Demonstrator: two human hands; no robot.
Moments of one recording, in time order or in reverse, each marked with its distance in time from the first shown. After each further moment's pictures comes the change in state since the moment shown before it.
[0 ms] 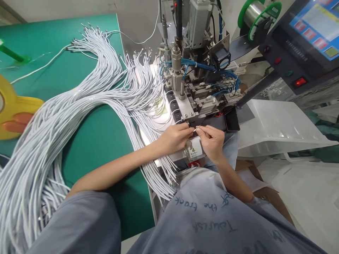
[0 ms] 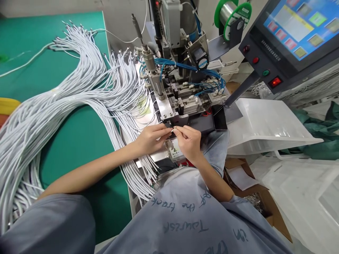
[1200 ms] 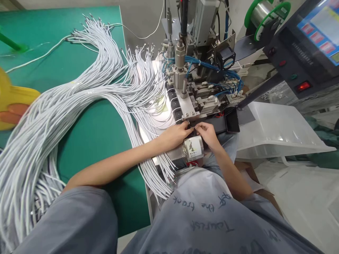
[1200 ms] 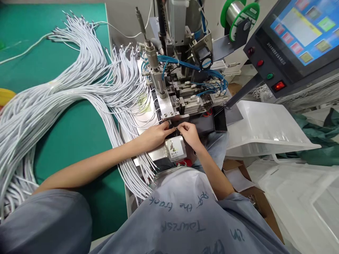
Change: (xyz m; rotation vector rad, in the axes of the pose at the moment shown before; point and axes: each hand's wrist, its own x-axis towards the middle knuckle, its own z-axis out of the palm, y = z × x) left_hand -0.002 -0.008 0.009 0.270 -0.593 -0.105; right_hand 0.025 0.064 0.011 0.318 -0.282 0.418
